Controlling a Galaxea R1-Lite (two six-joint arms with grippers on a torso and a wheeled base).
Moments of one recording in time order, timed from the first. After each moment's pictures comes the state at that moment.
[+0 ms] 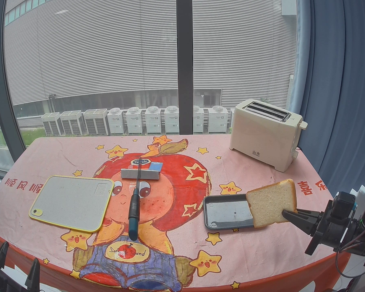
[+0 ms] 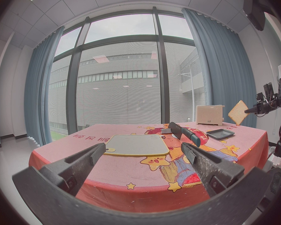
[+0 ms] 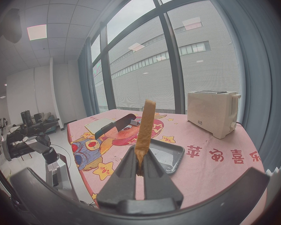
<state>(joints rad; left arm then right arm) -0.01 0.02 -0.02 0.00 -0.01 0.01 0.56 1.39 -0.04 -1.13 0.15 0.13</state>
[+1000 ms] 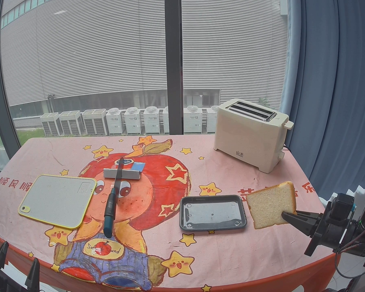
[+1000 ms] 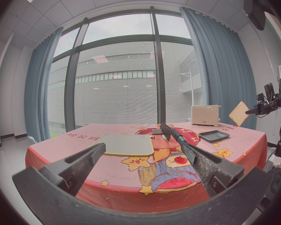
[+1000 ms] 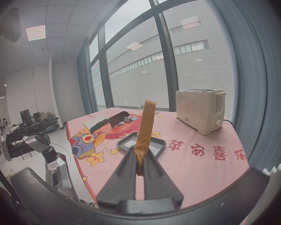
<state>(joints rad) 0.00 0.02 -0.02 0.00 0.00 0.01 0.56 1.39 -0.03 -1.13 0.15 0.13</state>
